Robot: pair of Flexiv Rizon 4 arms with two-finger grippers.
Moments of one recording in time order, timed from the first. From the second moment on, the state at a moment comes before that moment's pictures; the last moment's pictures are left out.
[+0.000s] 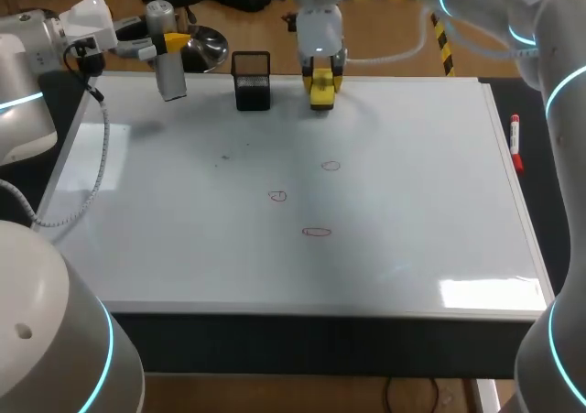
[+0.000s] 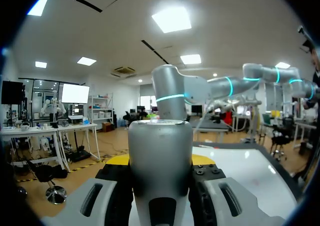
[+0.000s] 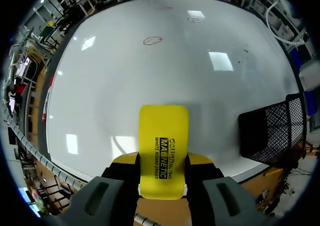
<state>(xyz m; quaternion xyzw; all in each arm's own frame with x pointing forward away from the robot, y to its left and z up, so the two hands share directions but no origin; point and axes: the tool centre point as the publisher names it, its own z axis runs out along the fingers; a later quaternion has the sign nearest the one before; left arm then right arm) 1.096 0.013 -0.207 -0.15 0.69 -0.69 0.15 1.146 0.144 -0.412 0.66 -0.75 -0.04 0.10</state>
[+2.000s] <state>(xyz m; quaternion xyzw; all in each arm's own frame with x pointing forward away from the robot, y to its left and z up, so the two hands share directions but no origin) 1.096 0.013 -0.207 -0.15 0.69 -0.69 0.15 0.969 -0.020 -0.335 0.46 -0.88 0.05 0.09</state>
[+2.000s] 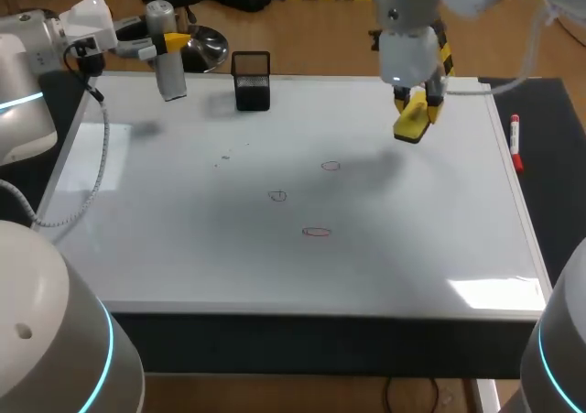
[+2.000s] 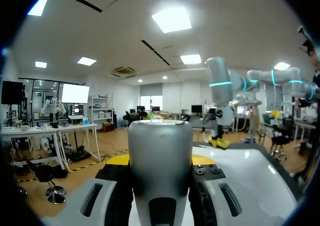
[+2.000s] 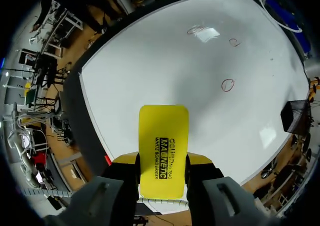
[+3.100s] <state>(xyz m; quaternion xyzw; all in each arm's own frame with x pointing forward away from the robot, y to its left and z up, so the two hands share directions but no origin) 1.096 0.013 -0.207 -0.15 0.69 -0.69 0.15 1.004 -0.080 -0.346 0.45 -0.89 0.03 0.02</state>
